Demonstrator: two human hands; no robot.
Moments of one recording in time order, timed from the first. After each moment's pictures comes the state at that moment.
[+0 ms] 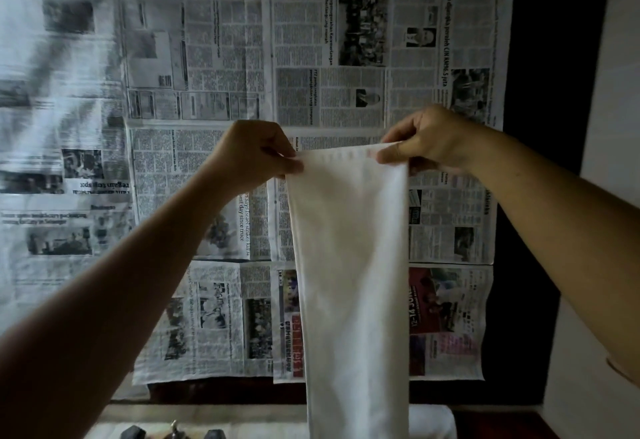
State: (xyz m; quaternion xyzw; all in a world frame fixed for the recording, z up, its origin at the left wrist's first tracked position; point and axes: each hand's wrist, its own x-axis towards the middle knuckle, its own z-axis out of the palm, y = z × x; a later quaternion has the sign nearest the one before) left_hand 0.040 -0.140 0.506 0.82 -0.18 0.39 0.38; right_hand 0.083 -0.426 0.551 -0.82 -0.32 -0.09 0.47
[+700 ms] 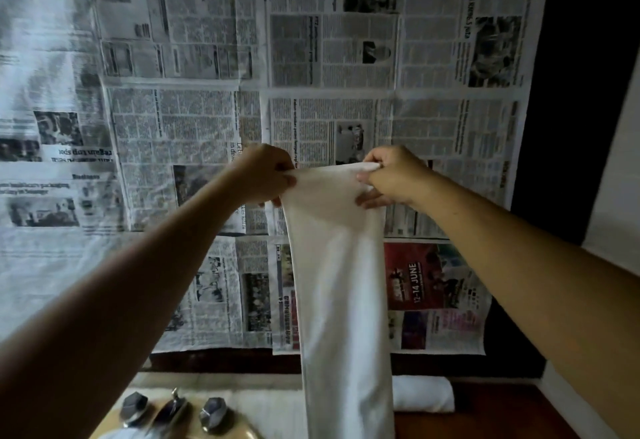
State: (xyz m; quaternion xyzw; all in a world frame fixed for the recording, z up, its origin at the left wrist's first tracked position) left_hand 0.114 -0.135 0.453 0.94 -0.07 0.25 0.21; right_hand 0.154 -0.375 0.458 -0.83 -0.19 -0.05 0.52
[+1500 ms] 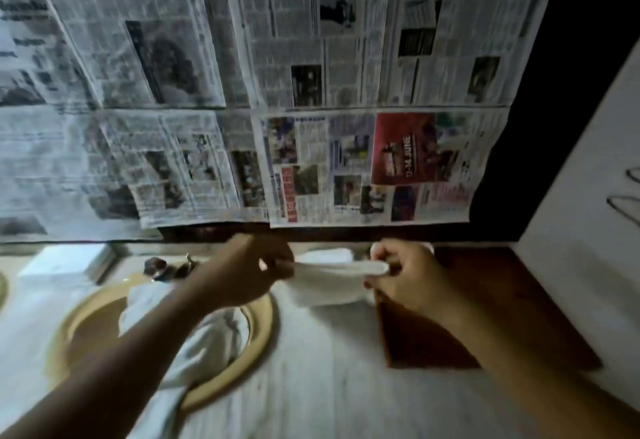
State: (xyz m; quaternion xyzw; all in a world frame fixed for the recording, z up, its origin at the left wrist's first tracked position) left_hand -0.015 -0.172 0.189 0.96 -0.14 0.07 0.24; right_hand 0.033 -0.459 0.153 -0.84 -0.19 0.02 0.50
